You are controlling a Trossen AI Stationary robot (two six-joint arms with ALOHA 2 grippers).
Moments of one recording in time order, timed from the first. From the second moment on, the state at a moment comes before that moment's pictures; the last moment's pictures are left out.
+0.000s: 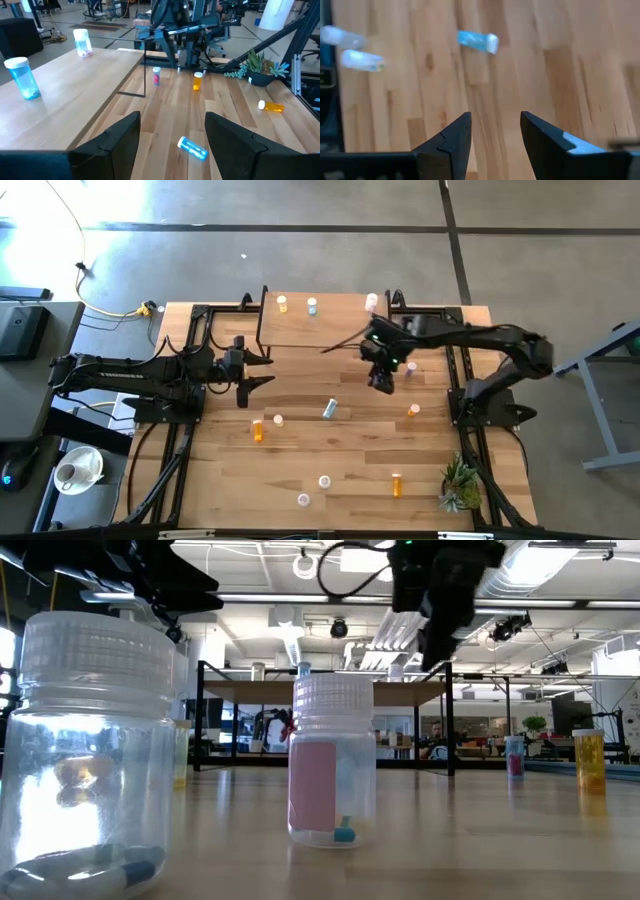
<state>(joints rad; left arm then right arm) 0.18 0.70 0.42 0.07 -0.10 -0.05 -0.29 1.45 1.17 -0.89 -0.35 0.00</state>
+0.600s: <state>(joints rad) 0.18 0.70 0.42 0.07 -0.10 -0.05 -0.04 1.00 0.93 -1.11 0.08 0.62</state>
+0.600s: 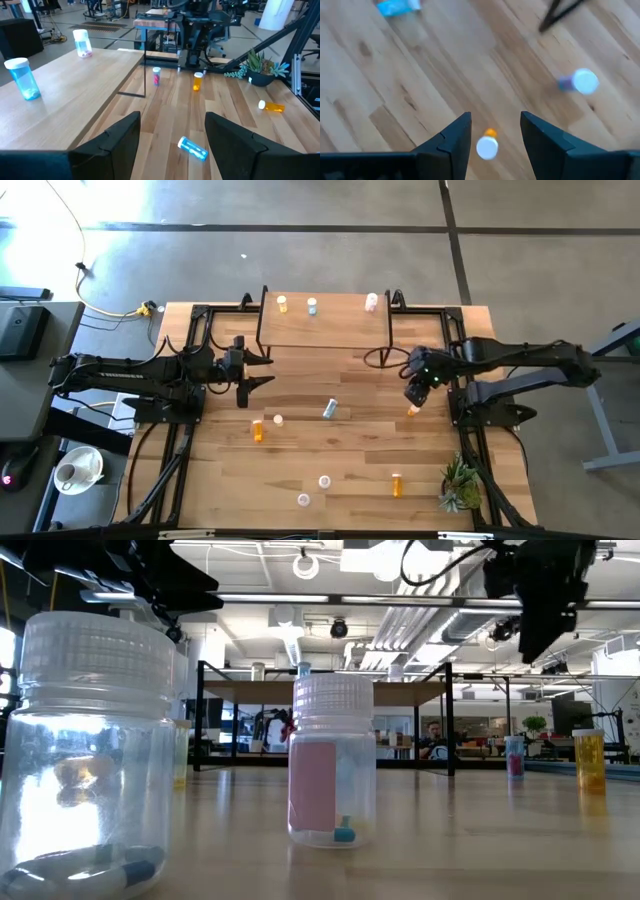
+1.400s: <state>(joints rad) 0.18 0.70 0.42 0.08 -0.13 -0.05 0.18 1.06 0.93 -1.24 0.10 1.04</state>
